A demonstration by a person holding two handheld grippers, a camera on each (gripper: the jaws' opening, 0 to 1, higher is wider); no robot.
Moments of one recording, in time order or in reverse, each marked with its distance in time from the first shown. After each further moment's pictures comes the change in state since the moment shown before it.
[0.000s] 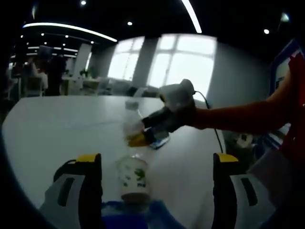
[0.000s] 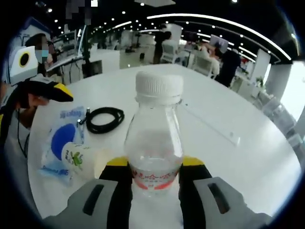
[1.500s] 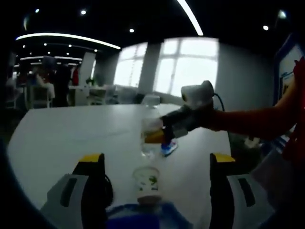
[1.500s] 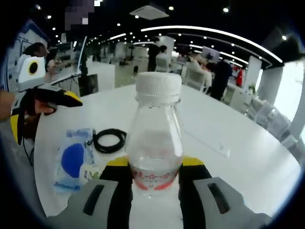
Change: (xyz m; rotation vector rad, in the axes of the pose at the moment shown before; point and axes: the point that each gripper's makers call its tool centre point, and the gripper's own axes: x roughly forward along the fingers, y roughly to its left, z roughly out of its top) left arm -0.033 0.013 0.035 0.056 -0.045 0.075; right arm -0.042 0.014 0.055 0.001 -0.122 -0.054
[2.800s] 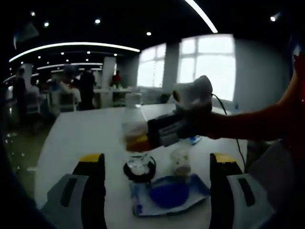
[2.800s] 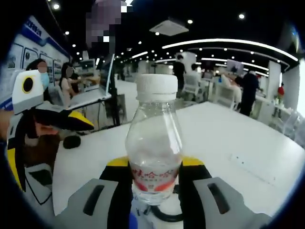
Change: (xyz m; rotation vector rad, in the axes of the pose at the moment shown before) left arm -0.125 0.060 0.001 0.040 0.012 0.234; right arm 0.106 0.166 0.111 0.023 -0.183 0.235
